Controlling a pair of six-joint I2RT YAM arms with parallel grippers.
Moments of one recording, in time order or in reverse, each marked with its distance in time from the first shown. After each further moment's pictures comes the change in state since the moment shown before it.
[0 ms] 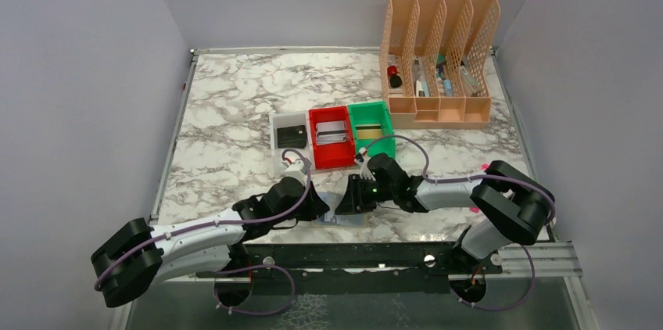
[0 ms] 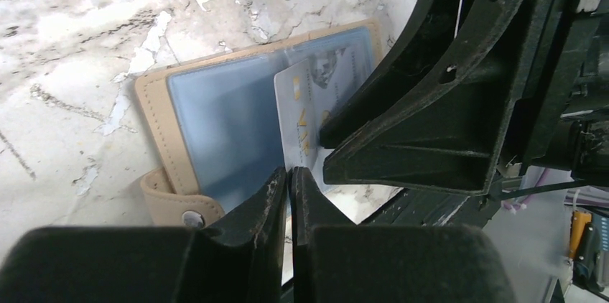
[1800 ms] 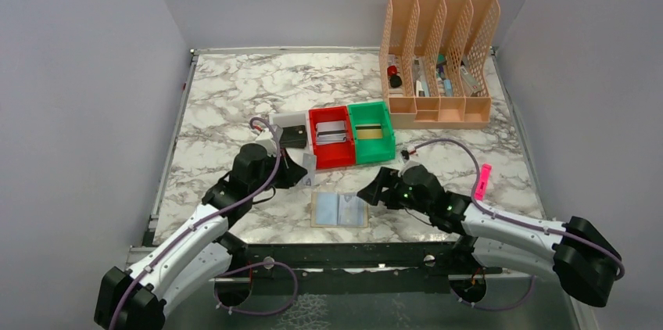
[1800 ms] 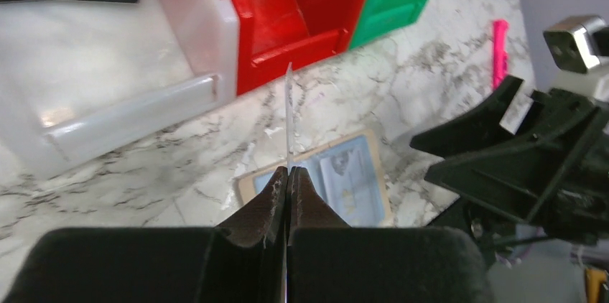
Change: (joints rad) left arm 0.433 -0.158 0.207 -0.258 0.187 0.290; right arm 0.000 -0.537 -0.187 -0.211 0.433 0.084
